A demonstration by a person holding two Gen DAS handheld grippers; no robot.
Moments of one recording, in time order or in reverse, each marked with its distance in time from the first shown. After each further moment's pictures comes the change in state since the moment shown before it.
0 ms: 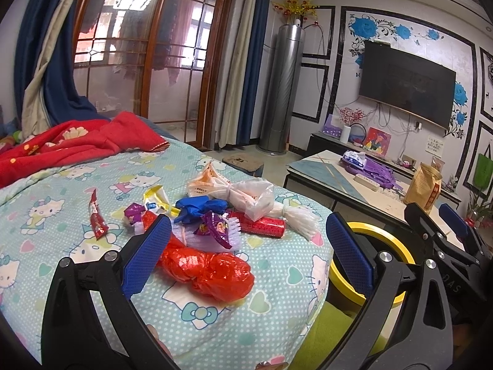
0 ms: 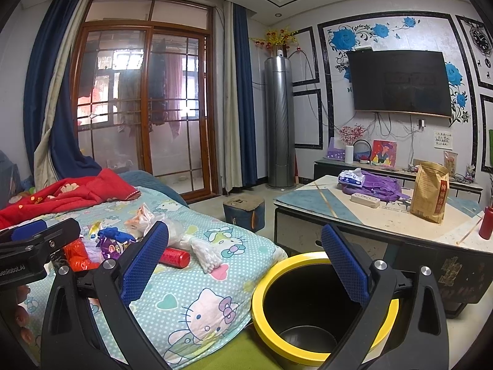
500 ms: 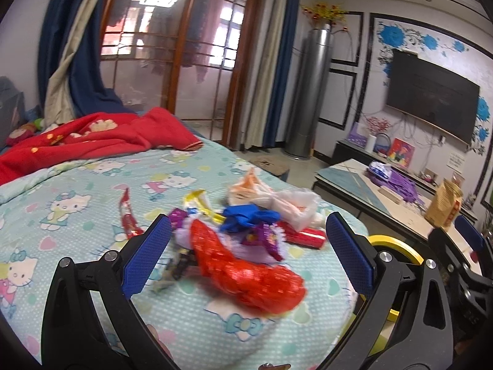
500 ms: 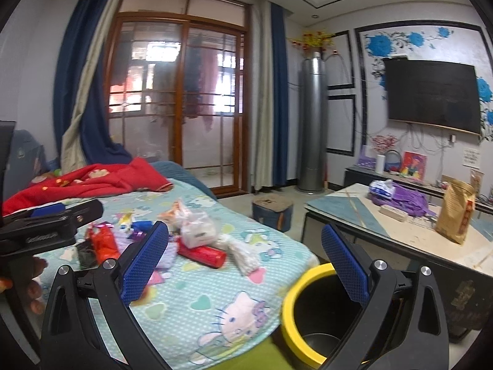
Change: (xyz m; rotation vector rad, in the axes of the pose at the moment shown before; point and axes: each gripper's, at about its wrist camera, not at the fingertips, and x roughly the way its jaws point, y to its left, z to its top) left arm 0.005 0.051 0.008 -0.073 -0.007 0.120; right arm 0.005 0.040 0.008 -0.095 0.024 0.173
